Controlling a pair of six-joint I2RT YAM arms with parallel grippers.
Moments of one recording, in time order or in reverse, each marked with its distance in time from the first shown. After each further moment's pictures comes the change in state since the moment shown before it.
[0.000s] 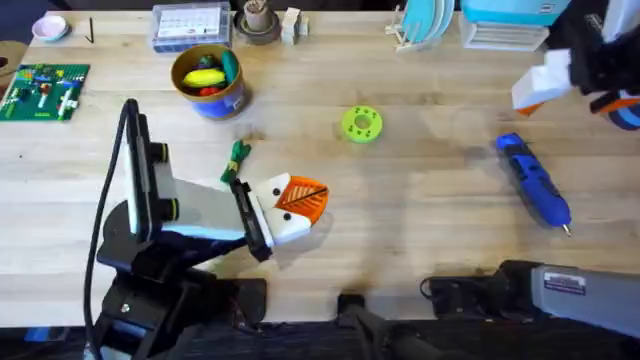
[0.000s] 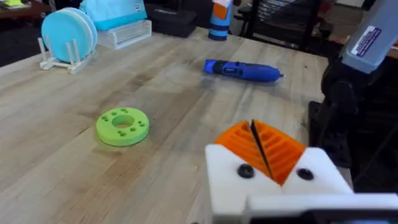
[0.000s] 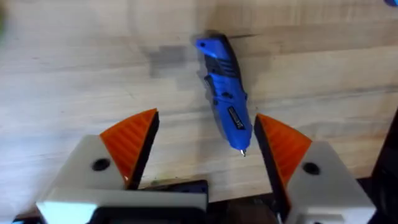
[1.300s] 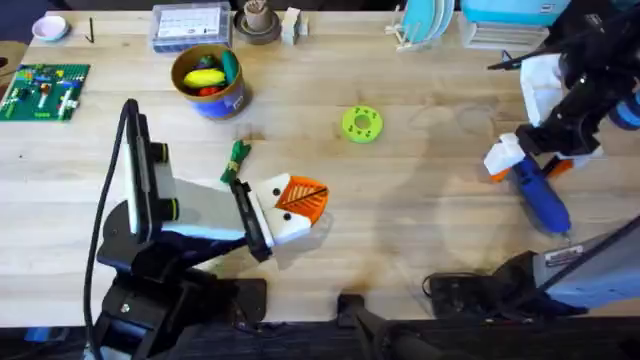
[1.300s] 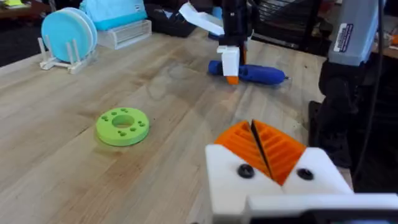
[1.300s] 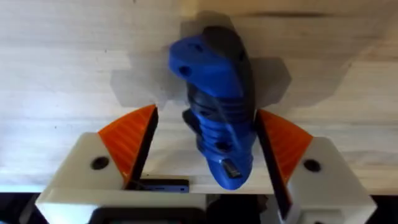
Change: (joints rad) left arm 0.000 0.000 0.000 0.000 0.000 0.000; right arm -0.202 0.358 -0.294 0.215 0.000 -0.278
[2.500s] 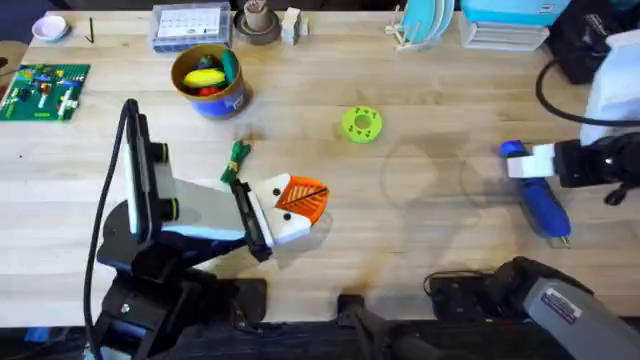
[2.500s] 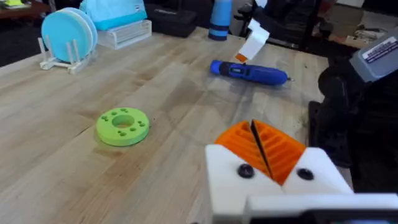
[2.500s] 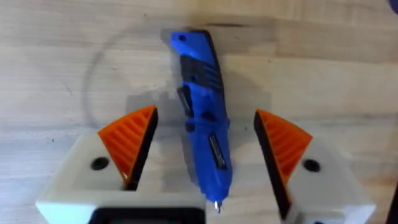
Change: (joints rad) left arm 0.000 0.000 0.000 0.000 0.000 0.000; right arm -0.105 -0.777 -0.413 0.316 -0.118 -0.143
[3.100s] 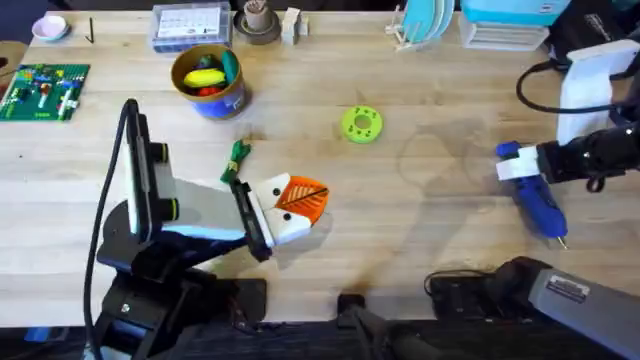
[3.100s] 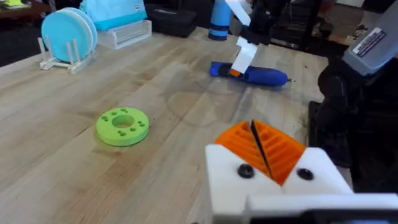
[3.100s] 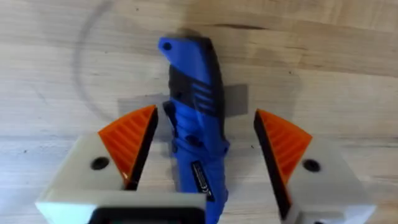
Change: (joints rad) left arm 0.000 0.000 0.000 0.000 0.000 0.000; right arm -0.032 0.256 0.000 0.109 -0.028 -0.084
